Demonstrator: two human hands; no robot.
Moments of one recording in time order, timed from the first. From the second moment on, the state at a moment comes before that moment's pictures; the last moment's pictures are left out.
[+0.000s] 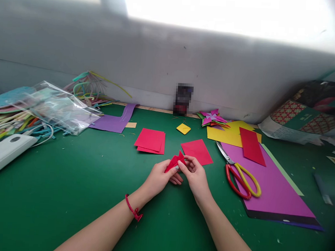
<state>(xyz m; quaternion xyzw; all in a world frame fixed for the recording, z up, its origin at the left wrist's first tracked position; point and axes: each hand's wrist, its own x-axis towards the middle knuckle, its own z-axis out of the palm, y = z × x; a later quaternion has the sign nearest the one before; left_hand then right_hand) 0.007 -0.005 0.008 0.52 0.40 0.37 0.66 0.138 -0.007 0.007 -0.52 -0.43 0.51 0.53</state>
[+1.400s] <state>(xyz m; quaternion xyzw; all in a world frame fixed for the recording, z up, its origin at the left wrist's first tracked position) 0.014 -0.013 0.010 0.50 0.42 0.41 0.64 0.139 -0.010 0.010 -0.54 -0.49 0.45 0.52</state>
